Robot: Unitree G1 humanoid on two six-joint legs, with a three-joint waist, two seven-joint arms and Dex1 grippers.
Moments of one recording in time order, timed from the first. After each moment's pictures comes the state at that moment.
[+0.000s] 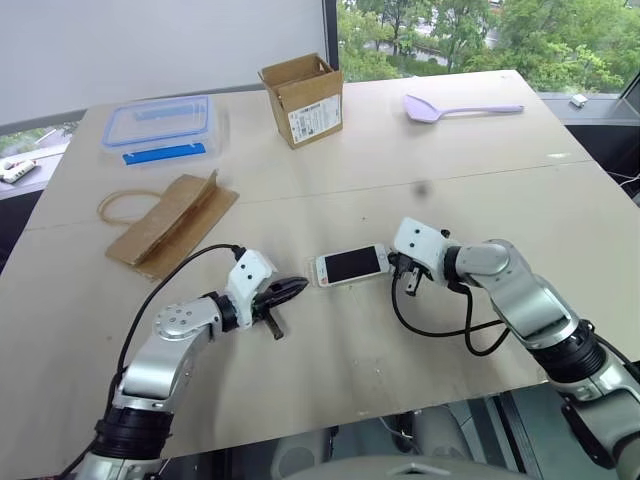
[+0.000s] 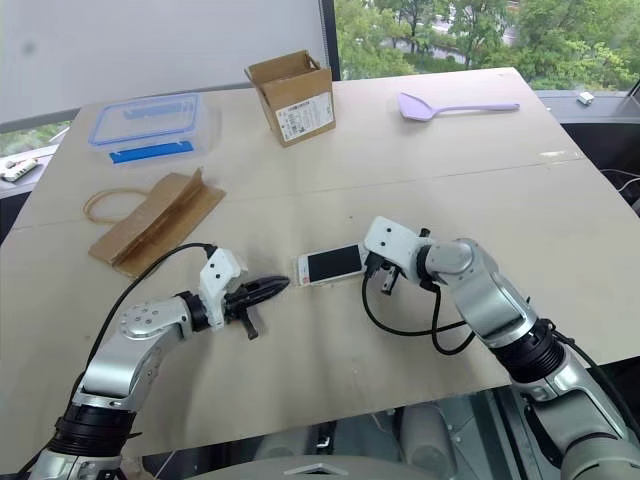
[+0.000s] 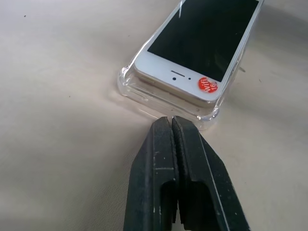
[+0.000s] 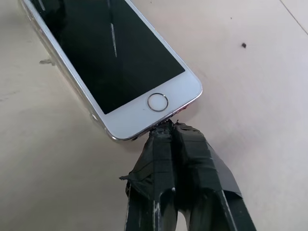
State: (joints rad) left arm -0.06 0.59 -0.01 -0.17 -0.30 0.33 -0.85; right arm -0.55 -0.52 0.47 -0.29 -0.06 0.80 0.78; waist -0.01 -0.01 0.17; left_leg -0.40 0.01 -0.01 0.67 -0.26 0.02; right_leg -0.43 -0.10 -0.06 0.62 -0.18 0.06
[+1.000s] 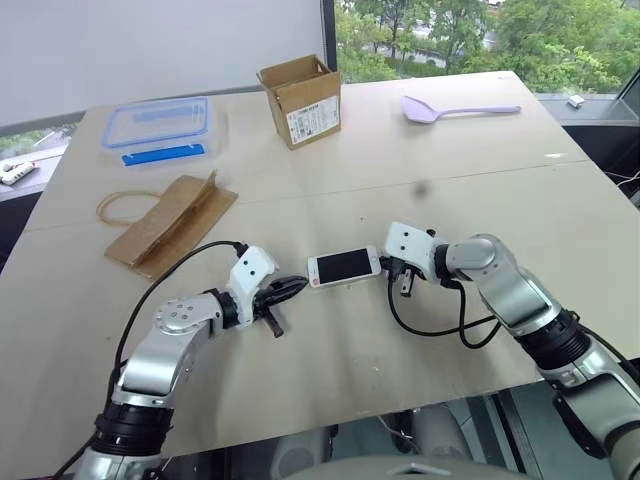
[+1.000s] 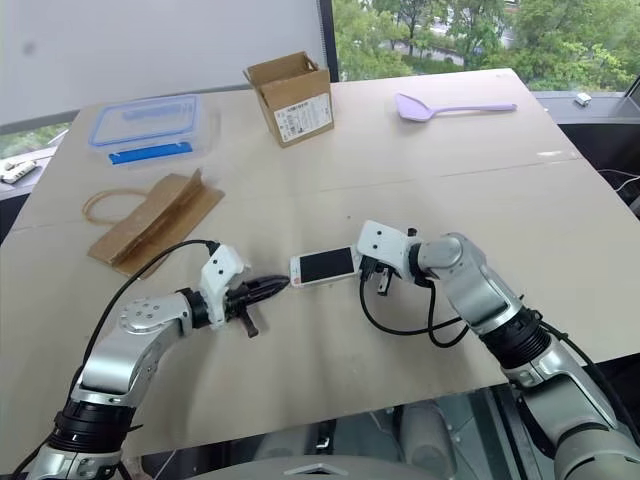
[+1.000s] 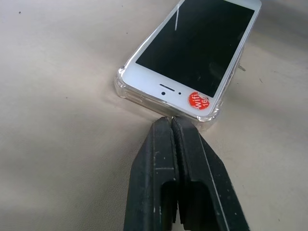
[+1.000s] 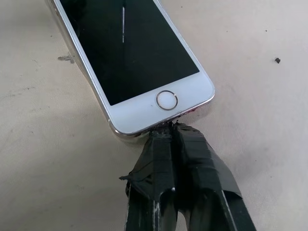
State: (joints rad) left arm -0.08 0.59 -0.01 -0.21 -0.28 0.43 -0.85; right arm -0.58 -0.49 0.47 -0.13 -0.07 0.62 0.88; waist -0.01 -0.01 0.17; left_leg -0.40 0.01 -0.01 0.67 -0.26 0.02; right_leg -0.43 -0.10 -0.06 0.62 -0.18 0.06
